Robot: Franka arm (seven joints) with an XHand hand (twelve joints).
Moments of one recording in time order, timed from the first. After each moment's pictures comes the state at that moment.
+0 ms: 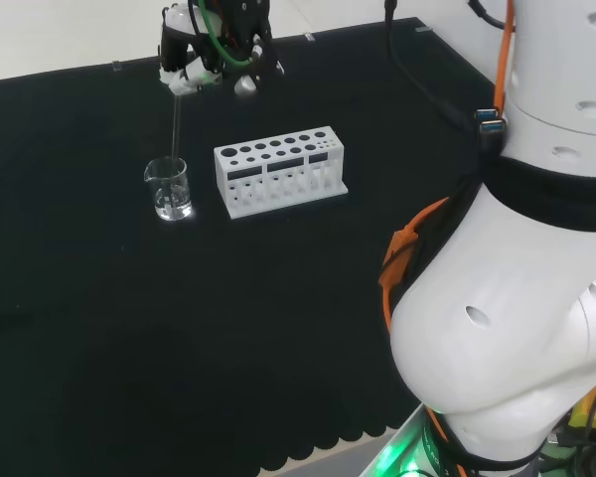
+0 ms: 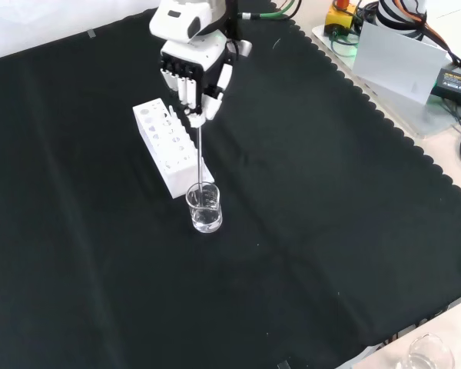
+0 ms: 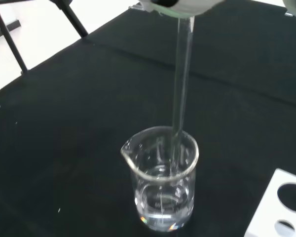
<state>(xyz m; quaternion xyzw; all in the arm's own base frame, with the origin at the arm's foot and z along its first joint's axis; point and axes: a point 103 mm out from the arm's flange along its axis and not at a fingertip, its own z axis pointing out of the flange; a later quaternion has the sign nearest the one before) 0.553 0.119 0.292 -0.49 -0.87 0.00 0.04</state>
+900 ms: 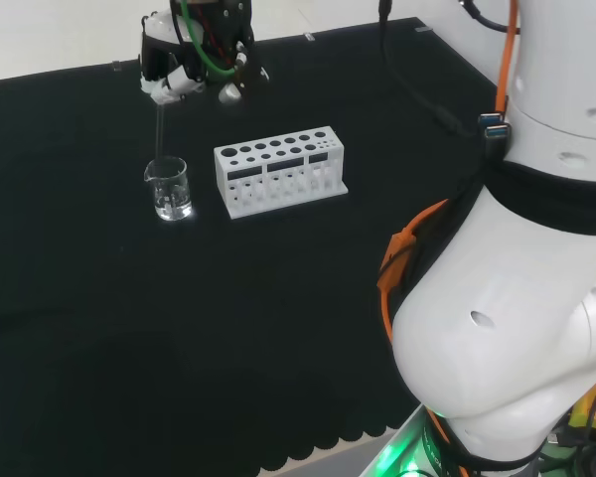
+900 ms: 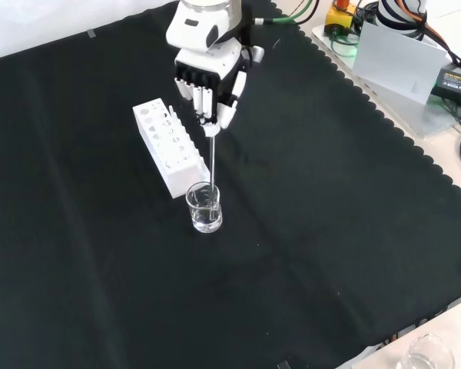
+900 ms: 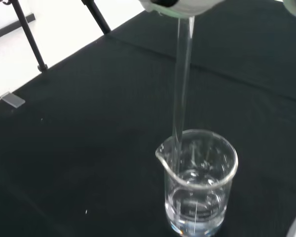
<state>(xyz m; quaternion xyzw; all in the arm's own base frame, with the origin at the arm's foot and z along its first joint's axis) 0.549 0.152 0.293 -0.47 -0.88 0.00 0.03</state>
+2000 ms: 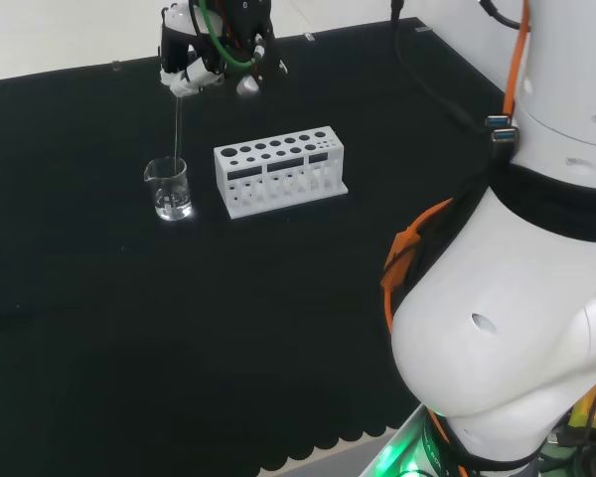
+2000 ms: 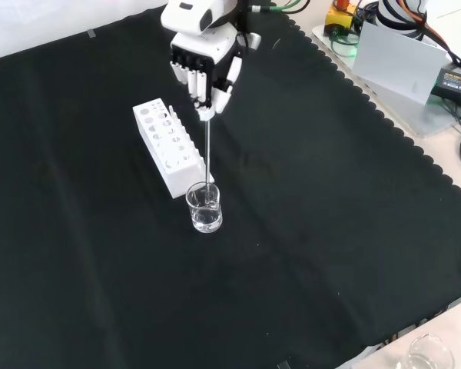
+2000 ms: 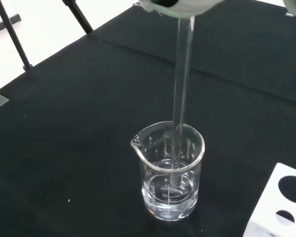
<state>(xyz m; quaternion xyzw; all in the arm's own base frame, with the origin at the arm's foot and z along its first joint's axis) 0.535 0.121 0.303 -0.49 -0.87 0.01 0.03</state>
